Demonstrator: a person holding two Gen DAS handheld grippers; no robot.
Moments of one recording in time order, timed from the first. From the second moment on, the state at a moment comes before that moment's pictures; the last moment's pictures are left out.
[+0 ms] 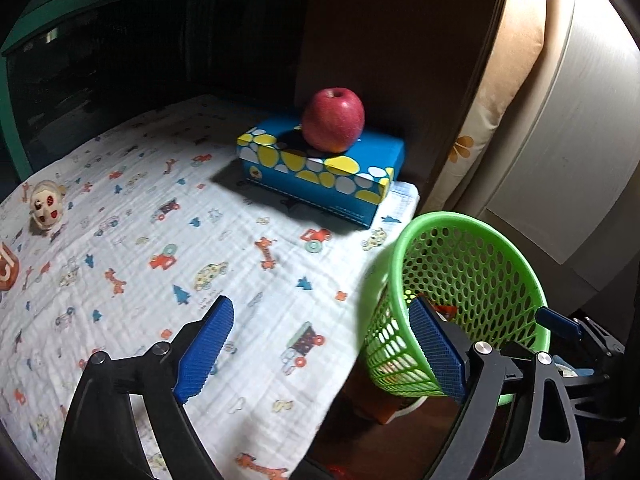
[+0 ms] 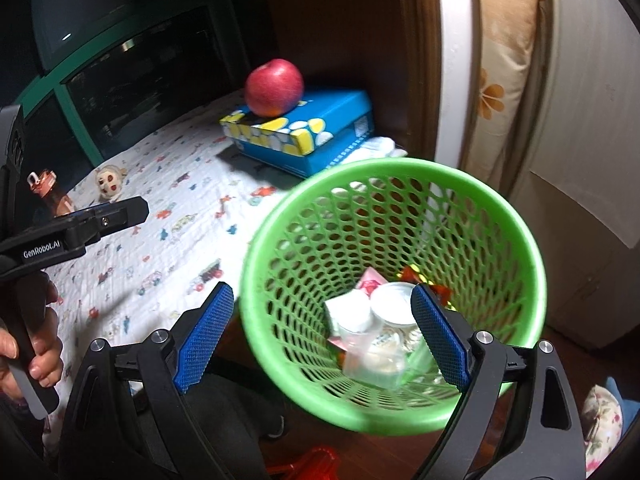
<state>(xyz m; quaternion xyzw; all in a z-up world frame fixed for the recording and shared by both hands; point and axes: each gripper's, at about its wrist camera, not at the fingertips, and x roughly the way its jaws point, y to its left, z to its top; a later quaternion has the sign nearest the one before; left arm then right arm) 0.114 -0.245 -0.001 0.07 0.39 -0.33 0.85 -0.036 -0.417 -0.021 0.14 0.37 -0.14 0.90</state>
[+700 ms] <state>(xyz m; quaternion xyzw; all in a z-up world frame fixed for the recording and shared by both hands) 0.104 -0.105 0.013 0.06 0.34 -0.19 0.92 0.018 -0.323 -0.001 0.10 0.36 -0.05 0.93</state>
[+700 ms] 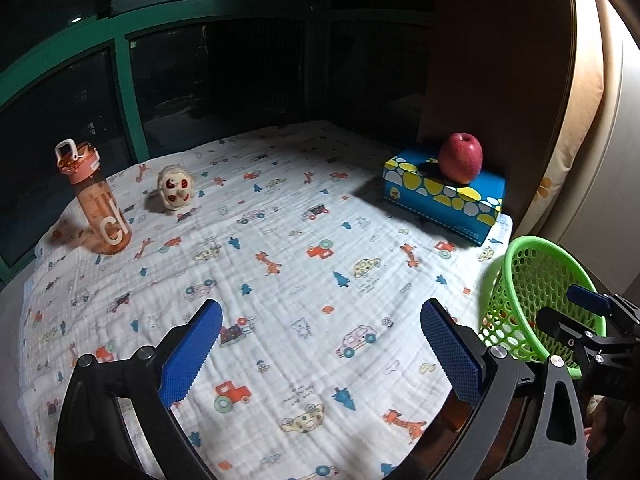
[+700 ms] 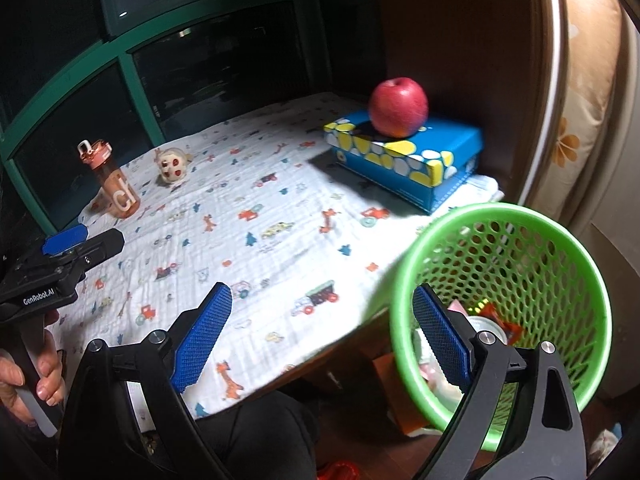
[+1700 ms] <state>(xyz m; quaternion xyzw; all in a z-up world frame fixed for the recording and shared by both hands) 0.087 -0.050 0.008 0.05 0.33 -0.12 0.93 0.027 -0.289 0.003 0.08 0.35 -0.03 0.93</state>
